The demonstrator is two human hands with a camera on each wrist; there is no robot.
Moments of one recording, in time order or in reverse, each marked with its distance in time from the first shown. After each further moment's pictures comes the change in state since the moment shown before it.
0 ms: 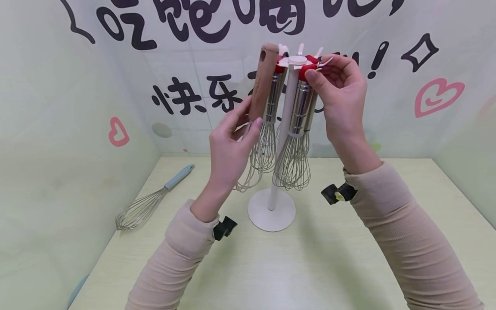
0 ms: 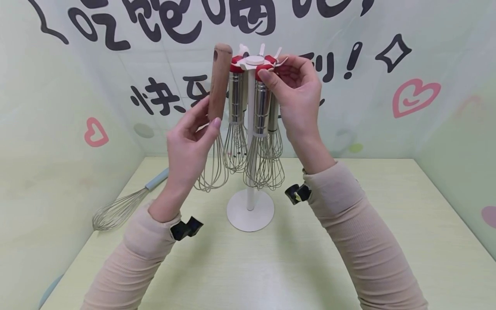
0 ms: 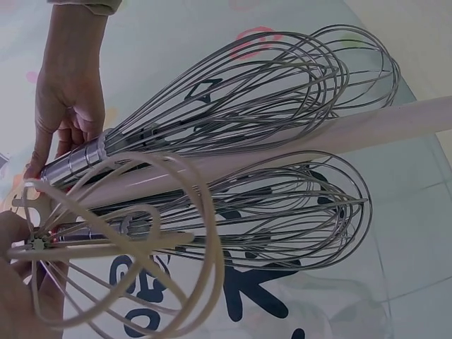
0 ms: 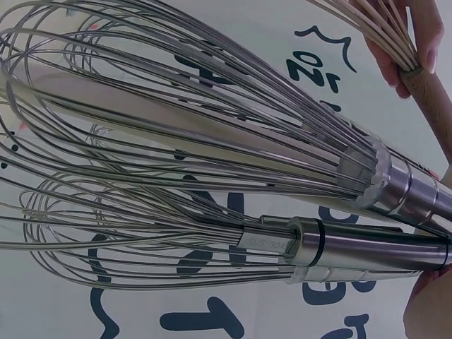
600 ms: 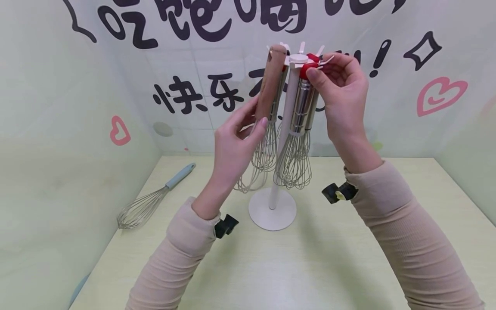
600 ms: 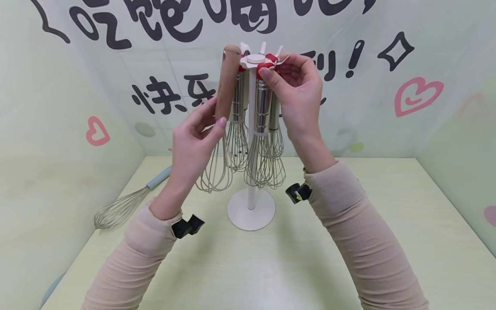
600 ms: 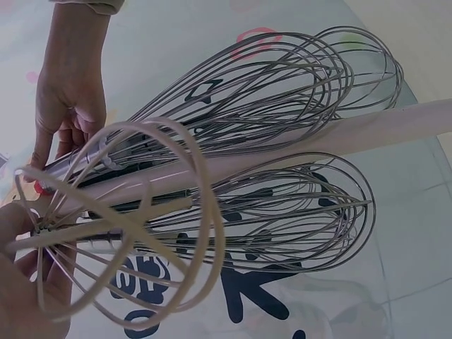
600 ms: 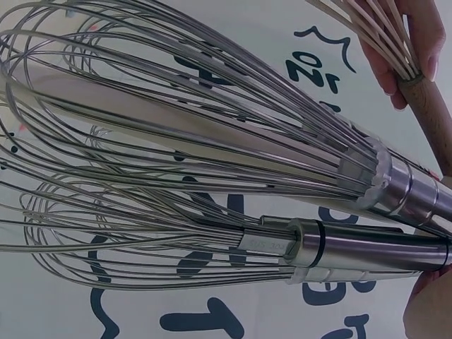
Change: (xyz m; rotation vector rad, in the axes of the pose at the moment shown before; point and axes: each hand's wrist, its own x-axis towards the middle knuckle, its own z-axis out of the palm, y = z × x) left_hand 0.003 0.001 0.002 -0.011 -0.069 -0.058; right_hand 0.000 0.000 0.000 -0.001 -0.001 -0.003
